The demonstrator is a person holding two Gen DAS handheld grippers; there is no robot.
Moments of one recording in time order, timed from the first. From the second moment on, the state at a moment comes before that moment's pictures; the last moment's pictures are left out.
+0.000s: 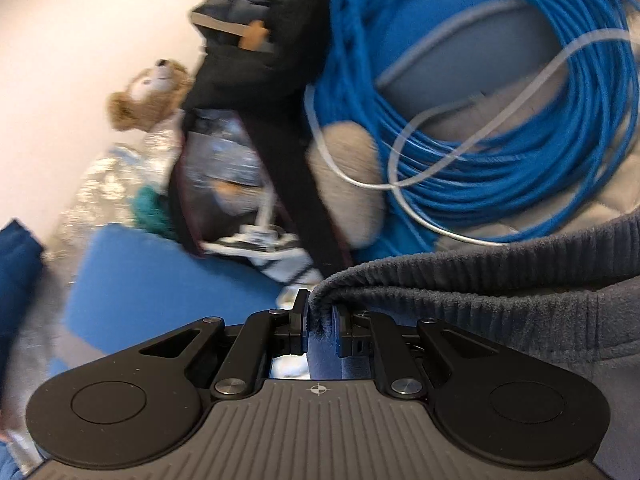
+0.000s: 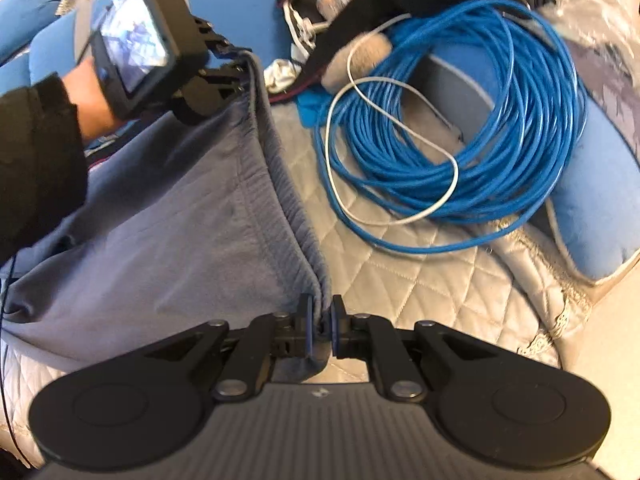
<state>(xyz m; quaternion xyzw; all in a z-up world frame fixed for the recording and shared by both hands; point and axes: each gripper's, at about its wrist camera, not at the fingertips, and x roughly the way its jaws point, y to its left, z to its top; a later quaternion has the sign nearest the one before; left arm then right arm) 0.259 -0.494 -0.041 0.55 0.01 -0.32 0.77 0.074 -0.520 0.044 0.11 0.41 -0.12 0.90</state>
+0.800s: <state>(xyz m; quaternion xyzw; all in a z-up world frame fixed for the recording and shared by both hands) 0.237 -0.404 0.035 0.37 0.05 -0.30 0.88 0.066 -0.511 0.052 0.12 0.39 -0.15 0.90</state>
